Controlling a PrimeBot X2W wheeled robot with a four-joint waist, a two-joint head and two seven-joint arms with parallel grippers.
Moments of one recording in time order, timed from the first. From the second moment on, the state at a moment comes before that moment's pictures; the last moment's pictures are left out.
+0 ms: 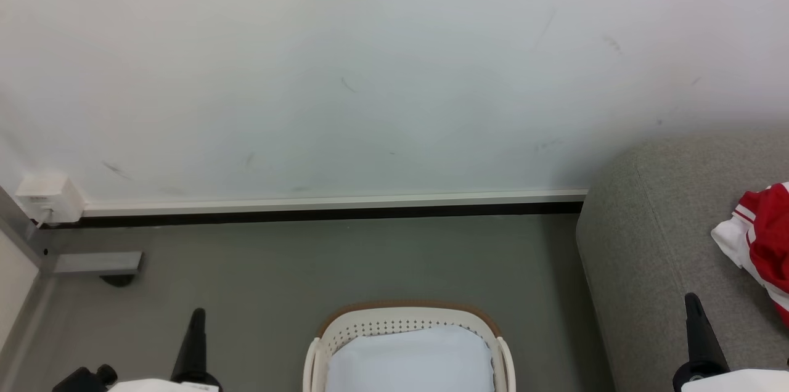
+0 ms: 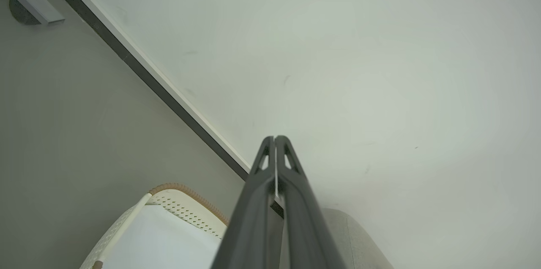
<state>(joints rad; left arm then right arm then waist) -0.05 0.04 0.08 0.28 -0.97 -0.11 -0.05 -0.06 -0.06 -0.03 0.26 1.02 0.13 -0.05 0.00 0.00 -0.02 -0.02</state>
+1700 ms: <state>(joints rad) -0.09 0.04 0.10 0.25 -1.45 -0.12 0.07 -0.09 -0.05 -0.09 0.25 1.46 0.13 0.07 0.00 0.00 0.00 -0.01</state>
